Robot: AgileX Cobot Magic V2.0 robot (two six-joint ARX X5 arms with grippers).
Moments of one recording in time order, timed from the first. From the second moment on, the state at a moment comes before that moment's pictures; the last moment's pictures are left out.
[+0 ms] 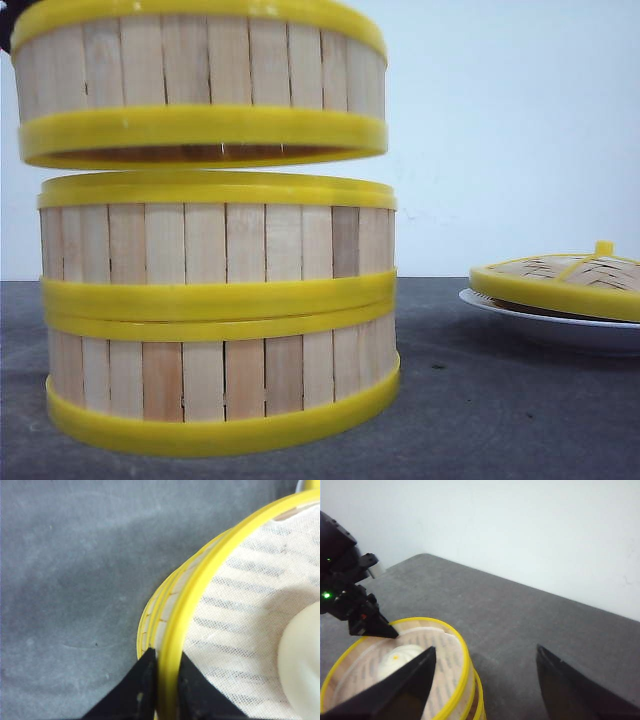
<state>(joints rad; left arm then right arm) -0.34 1.38 1.36 -0.96 0.17 -0.04 0.67 0.84 1.31 -0.67 0.00 0.10</state>
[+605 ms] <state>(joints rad) -0.34 1.43 1.36 -0.92 0.17 -0.04 0.67 0.84 1.31 -0.67 0.00 0.11</state>
